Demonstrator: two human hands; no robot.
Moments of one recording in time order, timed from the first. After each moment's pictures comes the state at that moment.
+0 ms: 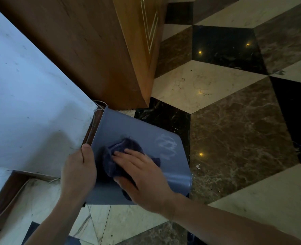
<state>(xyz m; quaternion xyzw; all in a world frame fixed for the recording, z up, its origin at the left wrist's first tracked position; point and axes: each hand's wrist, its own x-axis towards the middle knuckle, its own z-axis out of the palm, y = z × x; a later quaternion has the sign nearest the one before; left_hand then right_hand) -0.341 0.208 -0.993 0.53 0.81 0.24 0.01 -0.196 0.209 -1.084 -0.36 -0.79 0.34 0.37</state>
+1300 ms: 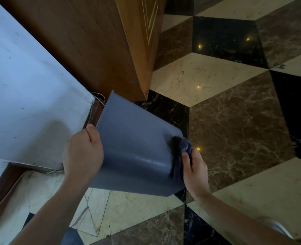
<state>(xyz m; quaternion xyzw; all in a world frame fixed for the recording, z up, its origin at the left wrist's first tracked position) -0.320 0.222 -0.984 0.52 0.82 0.22 -0.01 -0.117 0.210 -1.193 -0.61 -0.50 0.42 0.45</state>
